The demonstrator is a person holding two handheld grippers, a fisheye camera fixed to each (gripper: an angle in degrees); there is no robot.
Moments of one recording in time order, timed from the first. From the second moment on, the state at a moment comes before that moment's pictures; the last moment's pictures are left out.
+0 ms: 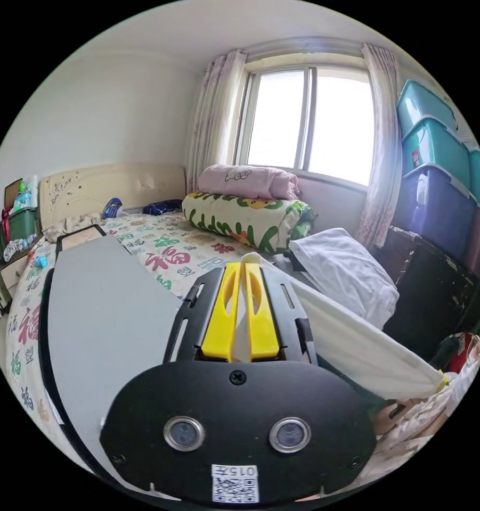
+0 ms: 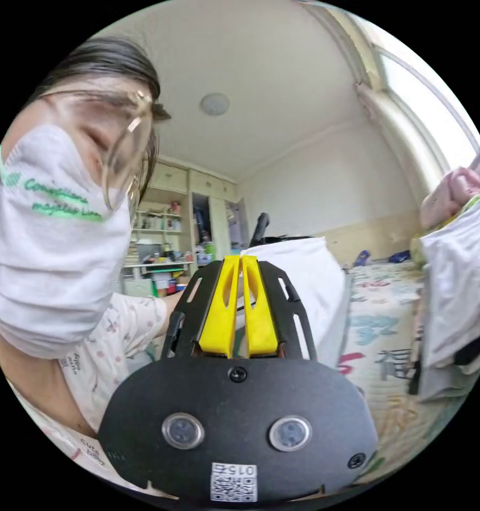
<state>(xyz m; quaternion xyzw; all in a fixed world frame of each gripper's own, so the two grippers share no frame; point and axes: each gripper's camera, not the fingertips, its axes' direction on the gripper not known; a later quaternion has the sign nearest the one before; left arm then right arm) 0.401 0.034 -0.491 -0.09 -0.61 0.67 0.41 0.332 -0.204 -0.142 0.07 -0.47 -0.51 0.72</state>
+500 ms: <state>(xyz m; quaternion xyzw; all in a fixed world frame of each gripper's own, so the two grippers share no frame) 0.380 -0.105 -0.883 -0.06 -0.69 0.57 0.45 0.203 -0.022 0.030 -0.16 -0.38 -0.57 0.71</state>
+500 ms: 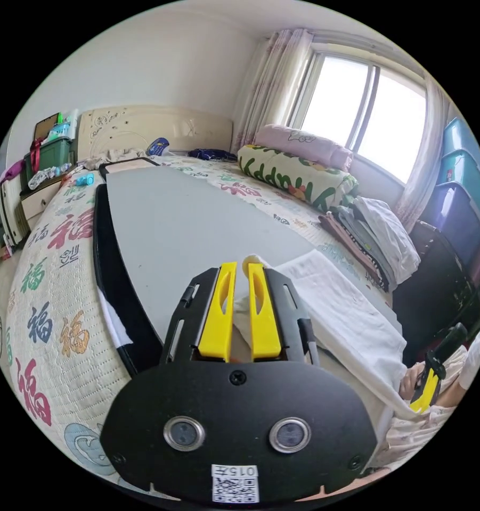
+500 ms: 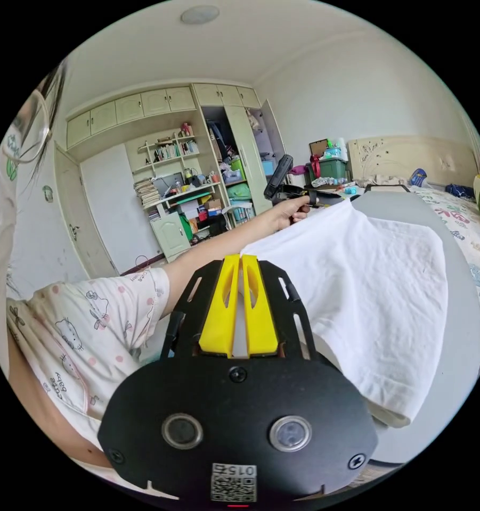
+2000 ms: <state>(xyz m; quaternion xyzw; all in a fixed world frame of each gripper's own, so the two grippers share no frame) -0.122 -0.055 -0.580 -0.07 -0.78 0.52 0.34 0.165 0.300 0.080 -0.07 -0.13 -0.76 0.63</state>
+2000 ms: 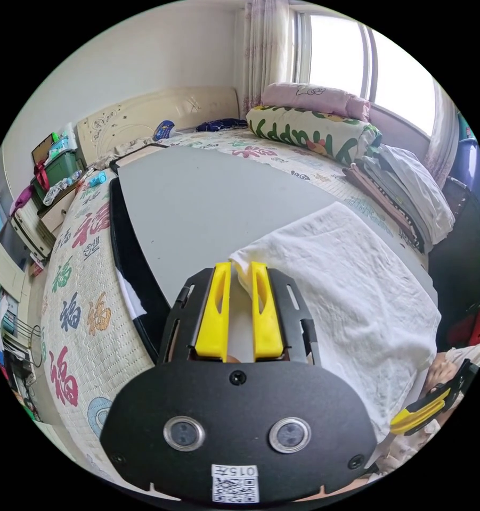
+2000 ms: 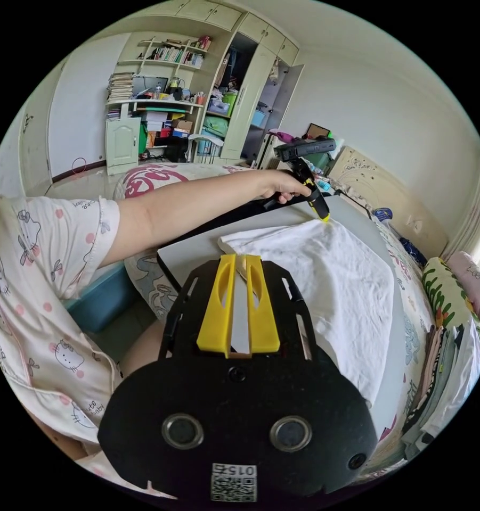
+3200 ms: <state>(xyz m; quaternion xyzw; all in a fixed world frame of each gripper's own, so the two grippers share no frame) -0.149 -0.208 -0.655 -0.10 -0.74 0.48 0.45 -0.015 0.003 -0.134 -0.14 -0.23 -0.60 0.76</state>
